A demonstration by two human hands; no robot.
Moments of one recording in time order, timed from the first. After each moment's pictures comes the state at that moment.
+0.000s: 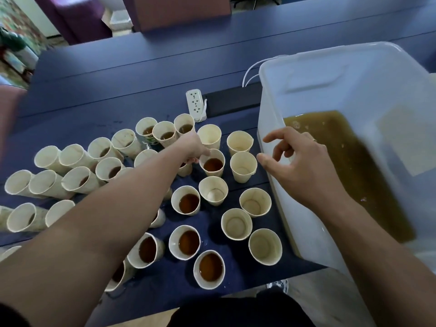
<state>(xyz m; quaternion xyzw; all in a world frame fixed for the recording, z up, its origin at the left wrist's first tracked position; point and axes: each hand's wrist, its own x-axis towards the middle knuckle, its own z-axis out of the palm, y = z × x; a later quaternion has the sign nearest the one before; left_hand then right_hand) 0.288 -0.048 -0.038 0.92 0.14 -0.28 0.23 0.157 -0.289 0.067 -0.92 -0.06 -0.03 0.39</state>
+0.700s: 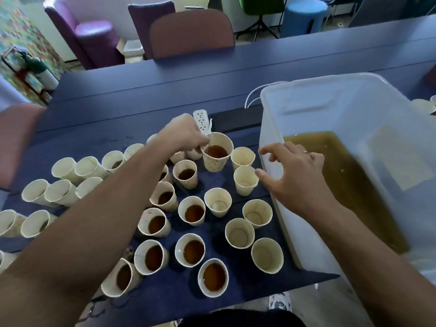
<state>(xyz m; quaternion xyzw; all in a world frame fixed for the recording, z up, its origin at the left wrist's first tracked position) 0.253 -0.042 0.083 0.96 0.08 -0.14 0.22 0.152 -0.281 0.065 -0.96 -0.10 -0.06 0.25</state>
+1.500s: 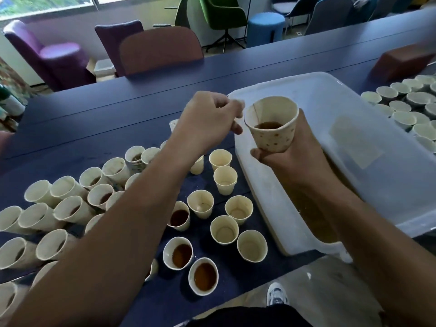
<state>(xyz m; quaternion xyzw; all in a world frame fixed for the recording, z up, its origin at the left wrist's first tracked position) 0.182 -0.138 0.161 0.87 -0.05 -0.02 0.49 0.142 -0.314 0.100 -0.87 -0.04 -0.12 0.48</state>
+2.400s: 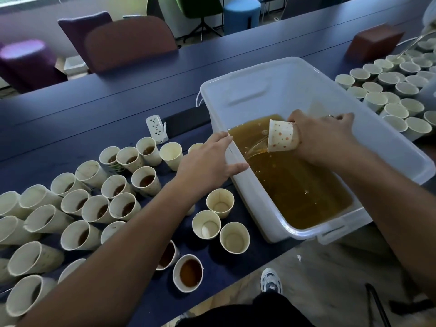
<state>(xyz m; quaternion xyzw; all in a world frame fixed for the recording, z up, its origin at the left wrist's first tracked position) 0.169 -0.175 0.069 0.96 -0.17 -0.10 0.17 0.162 -0.417 0.087 -1.00 0.04 -0.01 -0.02</state>
